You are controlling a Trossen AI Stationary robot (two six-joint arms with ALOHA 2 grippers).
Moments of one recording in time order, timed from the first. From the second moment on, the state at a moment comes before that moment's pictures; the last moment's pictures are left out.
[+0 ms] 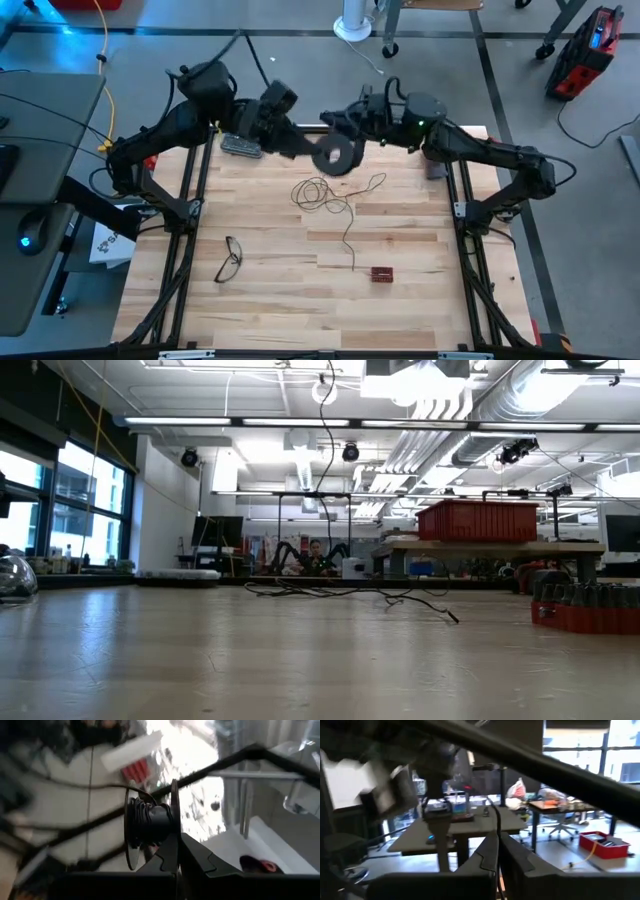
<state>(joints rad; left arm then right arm) 0.14 1.56 2.02 -0.27 0.60 -1.26 -0.22 1.45 1.49 0.12 -0.06 0.03</state>
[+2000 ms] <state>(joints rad) 0.40 1.30 2.02 -0.89 0.26 -0.96 -0.40 1.05 1.49 -0.43 -0.08 0.05</state>
